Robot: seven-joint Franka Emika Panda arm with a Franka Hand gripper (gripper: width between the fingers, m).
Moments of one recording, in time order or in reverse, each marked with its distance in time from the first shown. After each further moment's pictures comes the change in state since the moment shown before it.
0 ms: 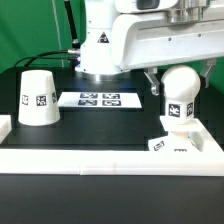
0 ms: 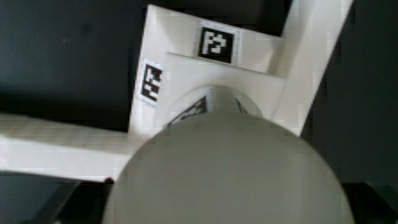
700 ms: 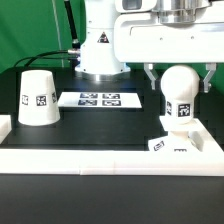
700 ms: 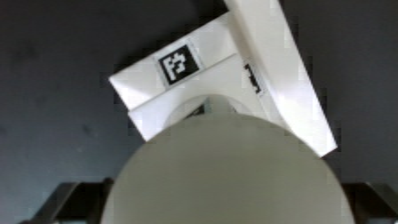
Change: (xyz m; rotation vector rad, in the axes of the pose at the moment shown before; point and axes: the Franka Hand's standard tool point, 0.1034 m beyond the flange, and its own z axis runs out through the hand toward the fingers) arm -0.005 -0.005 0.002 -0.005 -0.023 0.723
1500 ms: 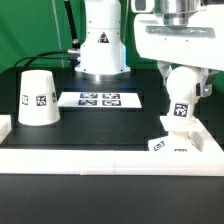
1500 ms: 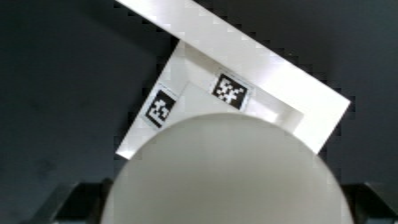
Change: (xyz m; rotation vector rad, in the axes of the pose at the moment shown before) arm -0.005 -0.005 0.001 0.016 -0.024 0.440
